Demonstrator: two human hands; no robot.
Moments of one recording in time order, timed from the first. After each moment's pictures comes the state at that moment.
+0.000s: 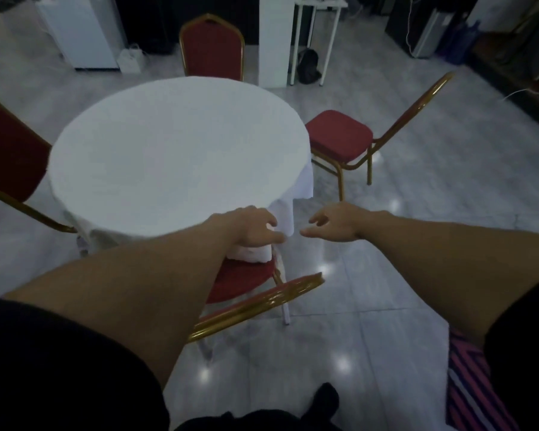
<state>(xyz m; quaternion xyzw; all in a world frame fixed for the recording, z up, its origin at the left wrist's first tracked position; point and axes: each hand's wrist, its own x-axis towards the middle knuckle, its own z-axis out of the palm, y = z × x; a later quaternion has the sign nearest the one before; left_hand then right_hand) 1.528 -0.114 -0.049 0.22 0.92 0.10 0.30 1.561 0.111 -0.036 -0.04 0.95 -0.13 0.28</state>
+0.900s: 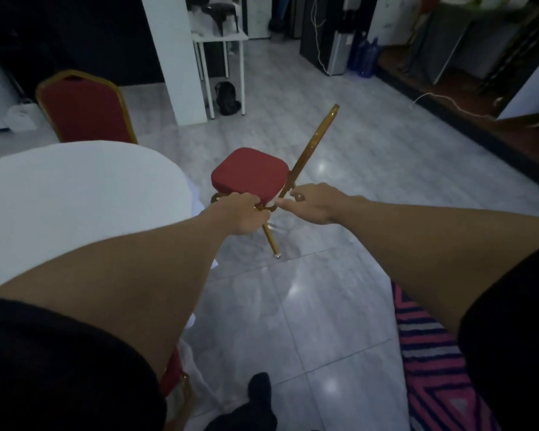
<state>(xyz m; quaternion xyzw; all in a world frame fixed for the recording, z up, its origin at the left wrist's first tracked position) 1.312 0.272 -0.013 0.25 0.94 0.12 0.20 1.372 0.467 0.002 0.09 0.97 -0.16 0.15</state>
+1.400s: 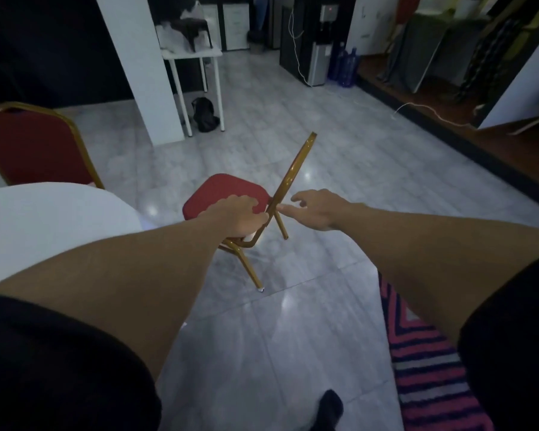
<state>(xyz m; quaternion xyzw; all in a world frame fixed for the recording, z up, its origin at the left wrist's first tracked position) 1.152 0.427 -0.005 0.25 0.95 0.08 0.19 1.245 0.611 0.019 0.13 0.96 -0.18 0.14</state>
